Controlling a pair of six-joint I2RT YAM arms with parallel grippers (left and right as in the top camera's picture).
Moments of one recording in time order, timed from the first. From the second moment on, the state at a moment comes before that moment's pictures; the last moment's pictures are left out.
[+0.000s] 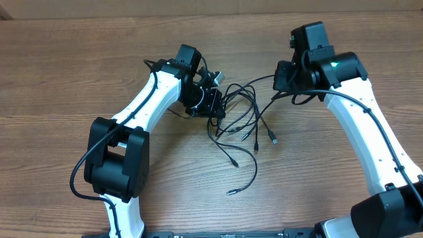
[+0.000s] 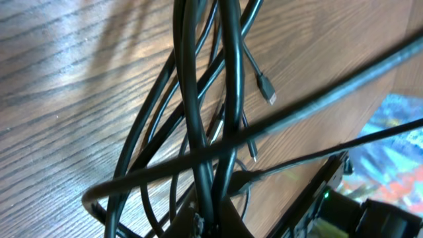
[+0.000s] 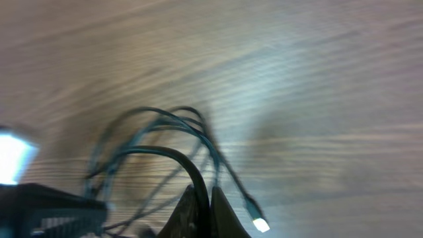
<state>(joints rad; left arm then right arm) -0.35 2.02 1.53 -0.94 0.70 -0.10 0.24 1.65 1.57 -1.00 -0.06 0.42</state>
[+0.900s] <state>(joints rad) -0.30 2.02 1.53 -1.29 0.97 0.44 0.16 1.66 1.57 -0.45 -0.54 0.36</state>
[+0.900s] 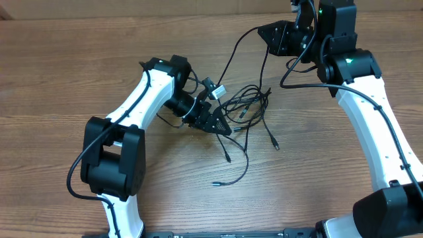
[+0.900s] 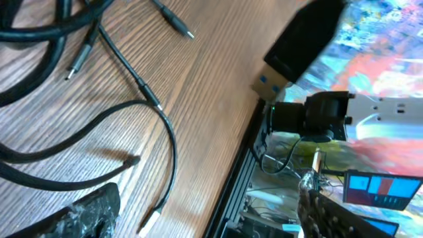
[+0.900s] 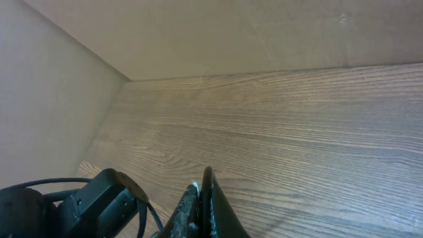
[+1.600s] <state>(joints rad) -0.19 2.02 1.66 -1.27 1.00 0.43 0.14 1.75 1.57 -0.56 -0.96 0.24</state>
